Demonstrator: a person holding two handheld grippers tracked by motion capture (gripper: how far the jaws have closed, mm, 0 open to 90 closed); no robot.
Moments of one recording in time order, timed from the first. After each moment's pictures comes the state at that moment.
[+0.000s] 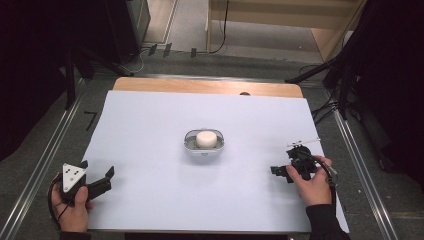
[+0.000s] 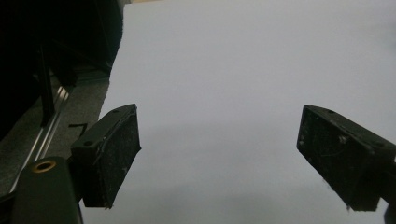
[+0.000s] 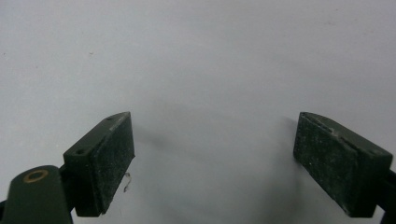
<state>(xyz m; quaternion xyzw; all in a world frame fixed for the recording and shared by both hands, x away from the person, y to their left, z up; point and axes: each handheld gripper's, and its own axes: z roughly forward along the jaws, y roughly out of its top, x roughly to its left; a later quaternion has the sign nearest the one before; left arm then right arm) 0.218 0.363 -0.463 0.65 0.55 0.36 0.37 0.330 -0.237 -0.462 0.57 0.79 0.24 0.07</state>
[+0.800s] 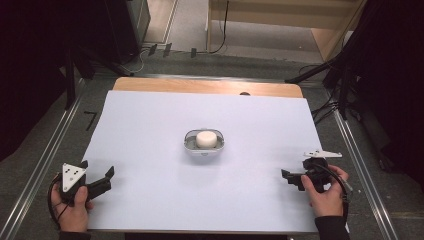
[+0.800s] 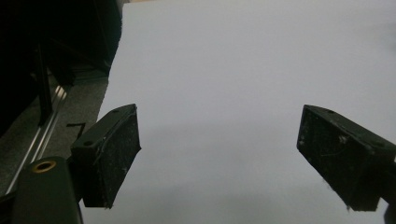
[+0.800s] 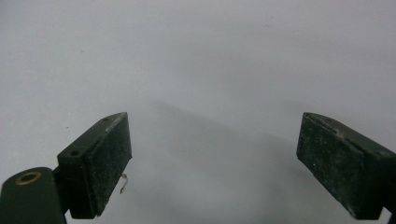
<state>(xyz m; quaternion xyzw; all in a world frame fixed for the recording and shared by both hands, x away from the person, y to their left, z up) 0.218 0.364 -0.463 0.65 0.55 0.36 0.37 0.296 -0.270 -0.464 0.56 0.76 0.31 0.13</state>
